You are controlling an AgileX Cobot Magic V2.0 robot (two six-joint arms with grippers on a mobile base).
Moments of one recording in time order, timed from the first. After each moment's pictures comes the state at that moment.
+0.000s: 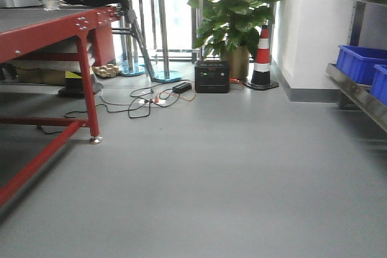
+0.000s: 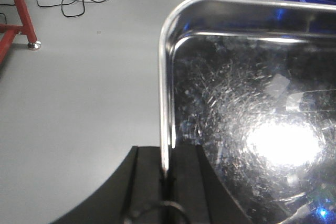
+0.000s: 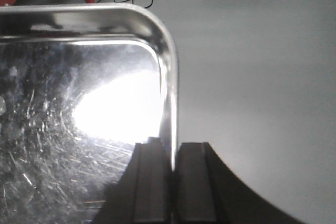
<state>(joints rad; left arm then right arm) -0.80 1.48 -1.82 0.64 1.10 -0.79 0.49 1.34 -1.67 -0.30 1.03 0.55</state>
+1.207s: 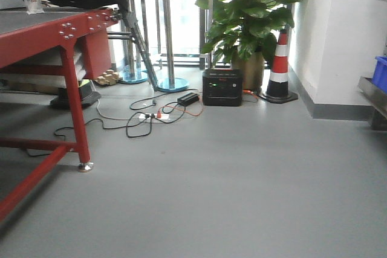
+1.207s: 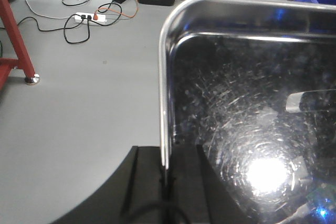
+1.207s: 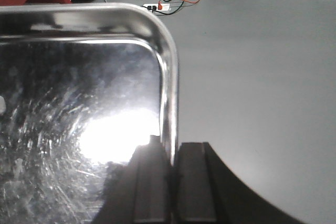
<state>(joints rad) -0.80 1.48 -1.82 0.64 1.10 -0.79 0.49 1.34 -1.67 -0.30 1.03 0.55</state>
